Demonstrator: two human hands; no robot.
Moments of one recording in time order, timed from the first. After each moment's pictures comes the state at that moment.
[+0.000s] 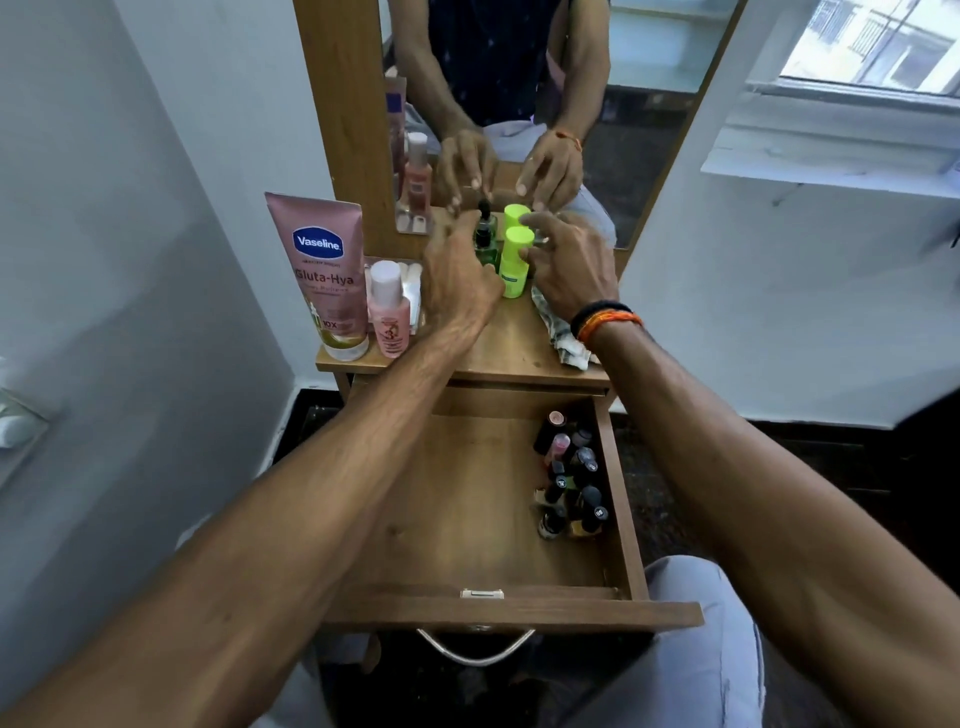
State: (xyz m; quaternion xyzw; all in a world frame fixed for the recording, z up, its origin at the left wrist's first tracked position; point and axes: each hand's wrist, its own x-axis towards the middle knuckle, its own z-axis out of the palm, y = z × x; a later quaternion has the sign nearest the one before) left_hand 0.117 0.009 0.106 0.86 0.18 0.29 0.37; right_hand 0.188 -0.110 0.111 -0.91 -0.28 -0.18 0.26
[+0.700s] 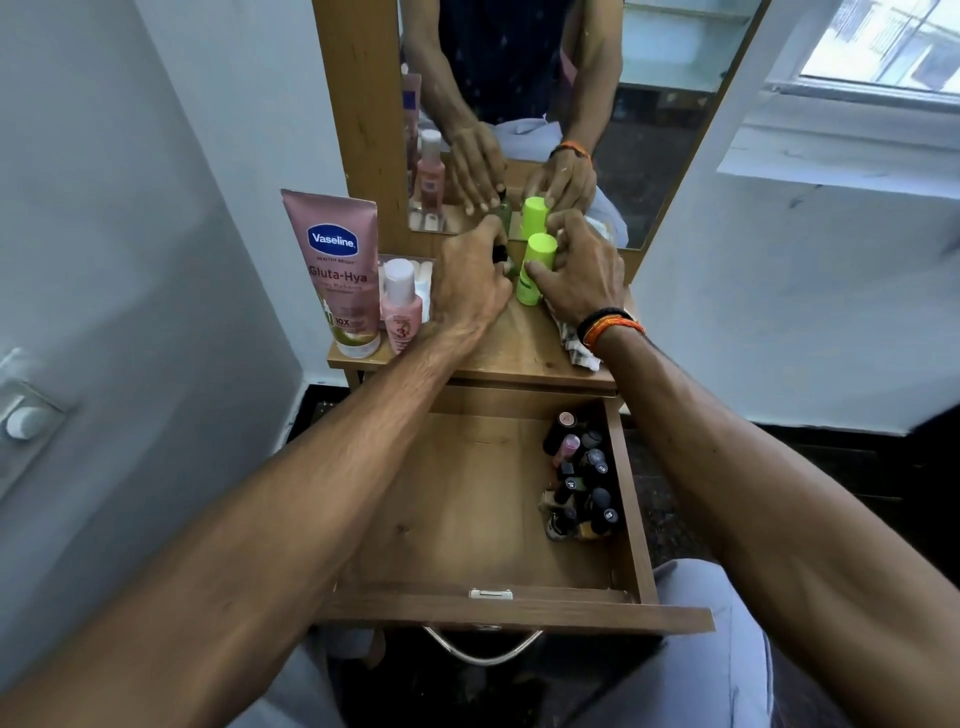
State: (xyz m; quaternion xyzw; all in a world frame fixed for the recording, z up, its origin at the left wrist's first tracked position) left_hand 0.117 0.019 0.101 0.89 0.11 0.32 0.32; right_hand 0.183 -0.108 0.103 -0.91 -0.22 -0.16 0.30
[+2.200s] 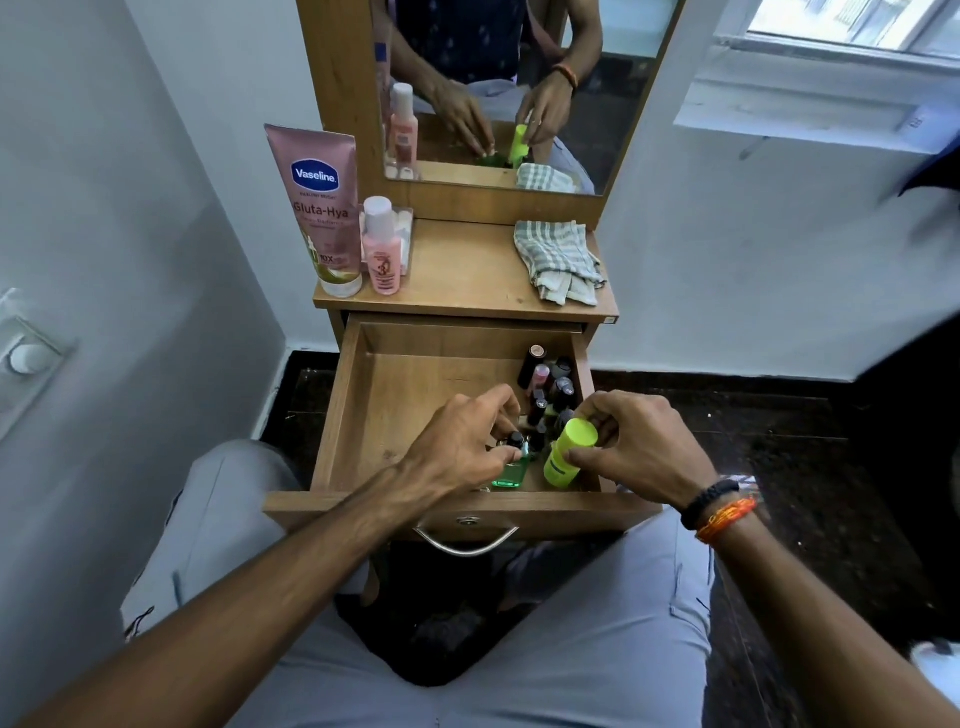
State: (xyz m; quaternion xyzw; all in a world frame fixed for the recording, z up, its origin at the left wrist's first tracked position) left_hand -0.074 -0.050 0.026 0.92 -0.04 0.00 0.39; right_hand -0.016 -0.267 0.060 -0.94 -0.25 0.08 0.21
